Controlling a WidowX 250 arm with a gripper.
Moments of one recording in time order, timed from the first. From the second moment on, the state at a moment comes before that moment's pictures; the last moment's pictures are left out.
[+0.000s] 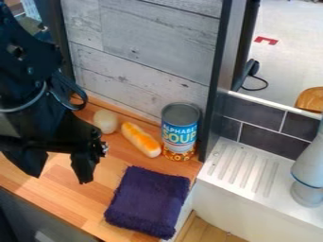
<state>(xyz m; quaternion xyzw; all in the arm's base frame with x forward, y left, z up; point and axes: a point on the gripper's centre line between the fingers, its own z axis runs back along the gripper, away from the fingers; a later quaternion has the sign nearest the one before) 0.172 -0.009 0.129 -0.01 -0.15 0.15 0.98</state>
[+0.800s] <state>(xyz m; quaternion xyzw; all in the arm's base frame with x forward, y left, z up) 0.246 0.036 0.116 -0.05 -0.15 0.26 0.95</state>
